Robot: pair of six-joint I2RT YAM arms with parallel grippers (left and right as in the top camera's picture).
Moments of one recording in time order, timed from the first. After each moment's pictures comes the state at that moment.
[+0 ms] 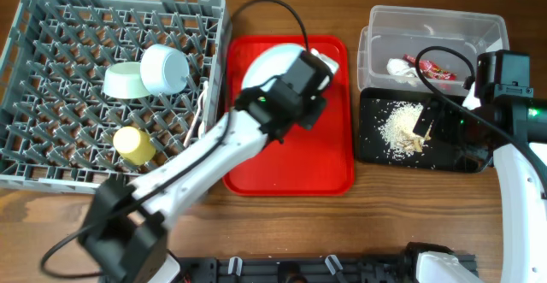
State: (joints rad) left arm -0.75 1.68 1.34 -0.55 -0.10 -0.07; right arm -0.13 1.26 1.30 -1.35 0.03 0.31
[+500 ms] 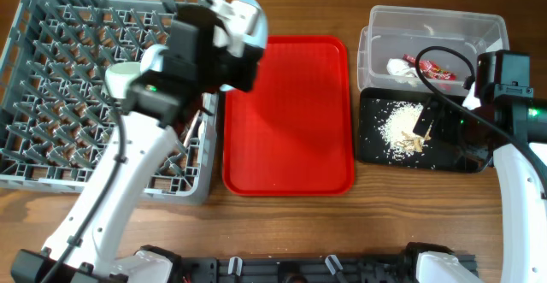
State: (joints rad) left arm -0.34 1.44 1.34 -0.55 0.36 -0.10; right arm -0.13 1.26 1.30 -1.35 0.03 0.31
